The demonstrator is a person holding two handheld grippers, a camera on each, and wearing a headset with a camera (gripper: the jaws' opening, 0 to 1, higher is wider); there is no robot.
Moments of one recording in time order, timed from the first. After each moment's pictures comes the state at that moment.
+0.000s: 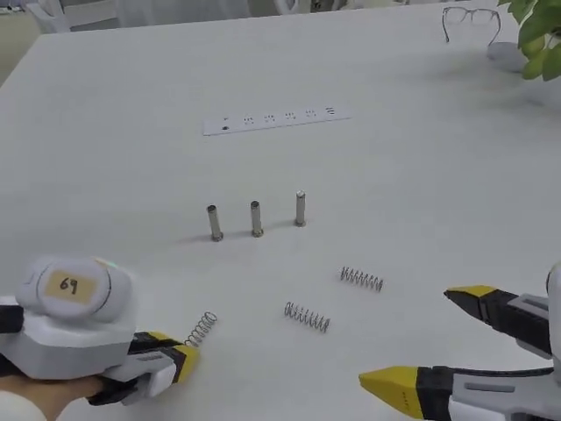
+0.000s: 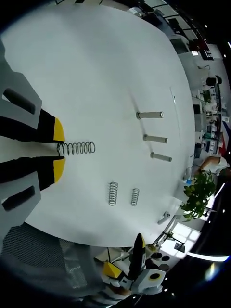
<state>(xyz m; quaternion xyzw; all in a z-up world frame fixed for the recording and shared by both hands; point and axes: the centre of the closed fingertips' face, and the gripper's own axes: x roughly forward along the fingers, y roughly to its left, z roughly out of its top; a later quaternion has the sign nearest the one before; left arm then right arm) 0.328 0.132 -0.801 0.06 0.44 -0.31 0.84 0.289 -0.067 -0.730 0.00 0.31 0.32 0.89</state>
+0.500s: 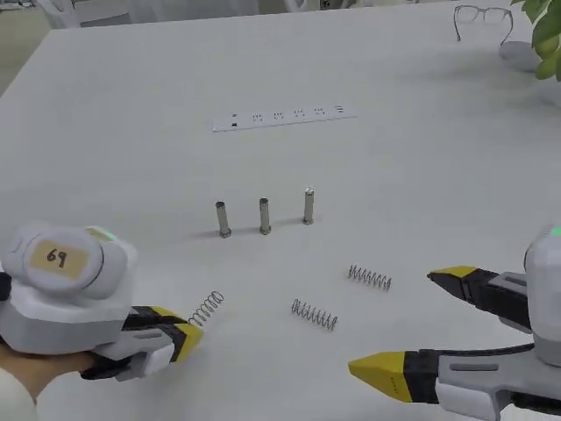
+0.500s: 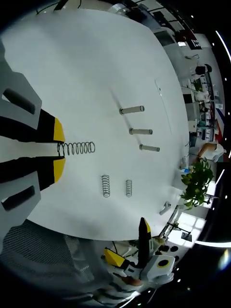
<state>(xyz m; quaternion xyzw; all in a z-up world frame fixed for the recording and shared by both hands) 0.335 0.128 -0.770 0.10 0.41 -0.35 0.84 0.300 -0.046 -0.724 -0.03 0.31 0.36 0.88</state>
